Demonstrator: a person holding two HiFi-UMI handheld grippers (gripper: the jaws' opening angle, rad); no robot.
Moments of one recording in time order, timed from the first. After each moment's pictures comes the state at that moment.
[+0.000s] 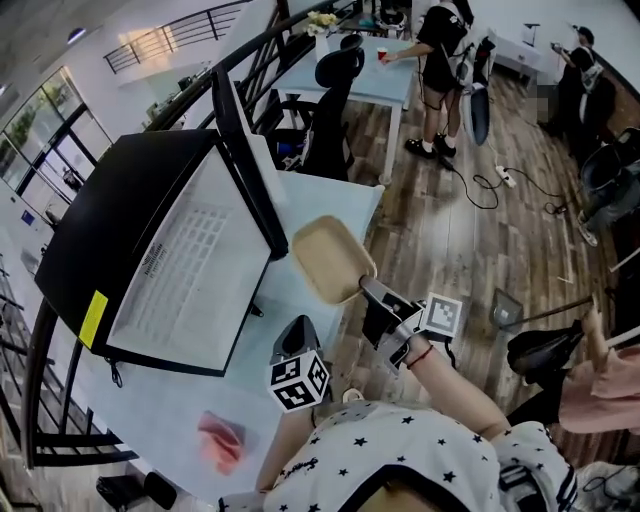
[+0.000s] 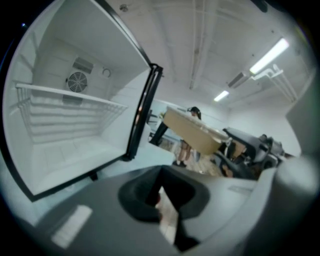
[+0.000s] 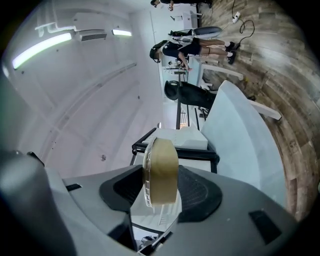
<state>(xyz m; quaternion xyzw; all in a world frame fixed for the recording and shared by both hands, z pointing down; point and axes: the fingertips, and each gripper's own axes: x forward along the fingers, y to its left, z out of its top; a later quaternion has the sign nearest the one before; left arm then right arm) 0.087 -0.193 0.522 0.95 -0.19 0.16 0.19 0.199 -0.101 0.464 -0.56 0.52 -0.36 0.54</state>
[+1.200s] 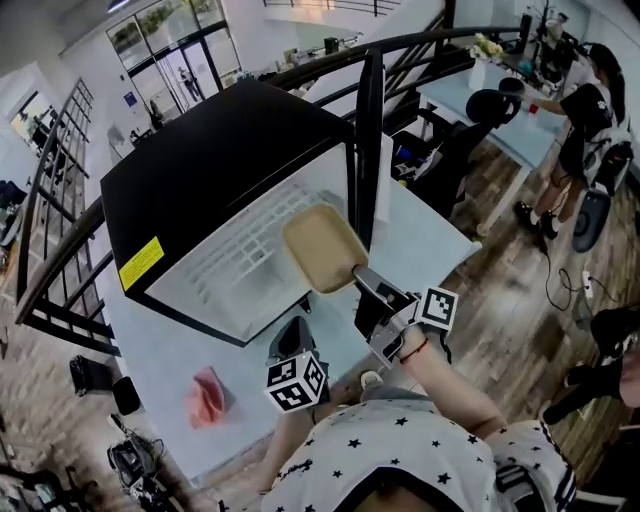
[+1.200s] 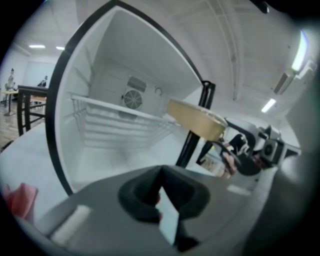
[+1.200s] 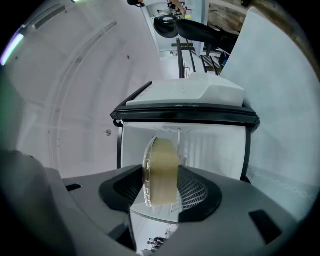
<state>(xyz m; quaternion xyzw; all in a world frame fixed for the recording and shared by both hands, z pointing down) 0.030 -0.292 0.519 0.86 -0.44 0.11 0.23 0.176 -0.285 0.439 -0.39 0.64 -0.49 0.44</state>
